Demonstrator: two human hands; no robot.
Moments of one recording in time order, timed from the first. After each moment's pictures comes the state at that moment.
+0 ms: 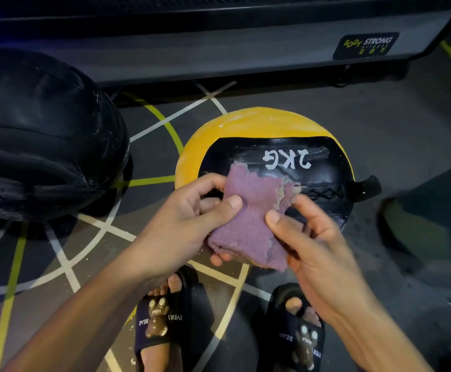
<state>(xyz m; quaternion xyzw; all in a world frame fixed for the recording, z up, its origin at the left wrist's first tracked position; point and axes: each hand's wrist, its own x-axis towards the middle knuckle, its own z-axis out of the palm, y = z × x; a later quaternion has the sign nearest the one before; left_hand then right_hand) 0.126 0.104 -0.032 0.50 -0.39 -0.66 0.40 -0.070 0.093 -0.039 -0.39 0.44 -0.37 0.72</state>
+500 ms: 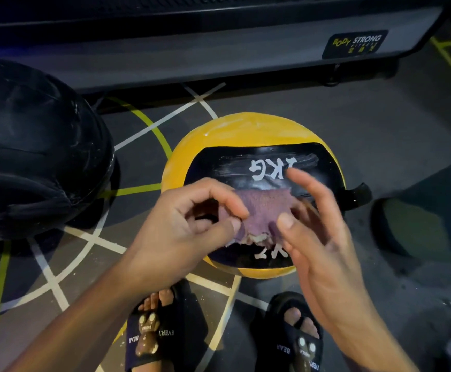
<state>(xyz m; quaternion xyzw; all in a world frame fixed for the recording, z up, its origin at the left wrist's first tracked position) 0.119 0.084 -0.036 0.47 -0.51 -0.56 0.45 -0.084 0.077 -0.049 -0.44 0.44 -0.45 0.64</state>
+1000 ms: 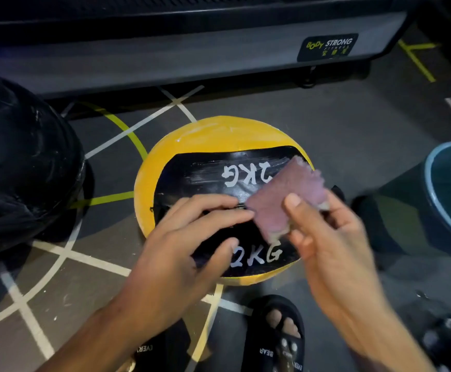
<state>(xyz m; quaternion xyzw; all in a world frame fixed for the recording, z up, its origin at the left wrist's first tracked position) 0.090 0.088 -0.054 0.54 -0.72 -0.26 0.35 -0.106 0.056 -0.025 -0.35 0.50 -0.50 0.61</state>
